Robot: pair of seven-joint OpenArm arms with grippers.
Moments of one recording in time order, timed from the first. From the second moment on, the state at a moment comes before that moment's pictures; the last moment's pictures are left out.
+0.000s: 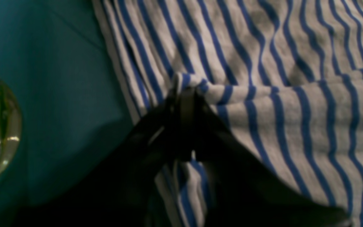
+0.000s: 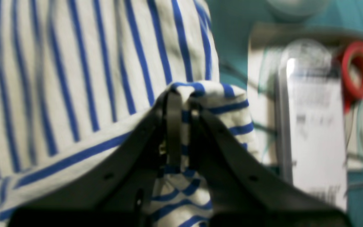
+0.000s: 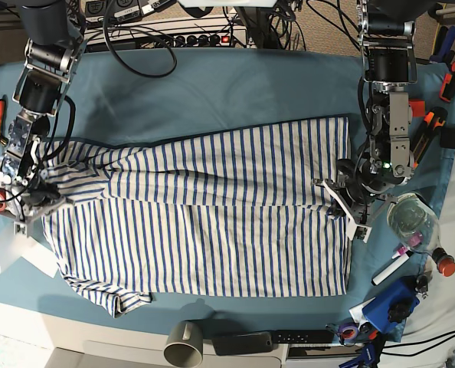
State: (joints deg) left arm -10.1 -9.3 -3.0 81.6 -13.8 -17.1 44.0; right arm 22.3 25.9 20.6 58.8 7.3 17.4 -39.1
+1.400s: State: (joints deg) left arm -15.8 -9.5 -3.1 86.5 -20.2 -16.7 64.8; right arm 25.3 32.9 24.4 69.4 31.1 22.2 -63.8
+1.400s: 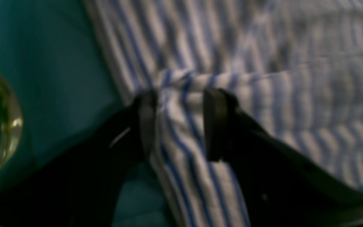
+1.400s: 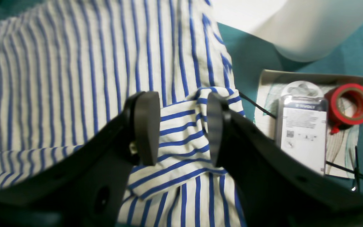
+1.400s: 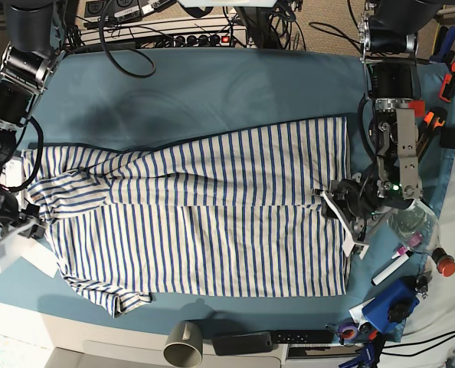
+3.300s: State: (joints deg) left arm 4.2 -9.3 -30.7 97.7 -34.7 -22.7 68.3; right arm 4.7 23.2 44.1 69.4 27.8 20.5 -51.3
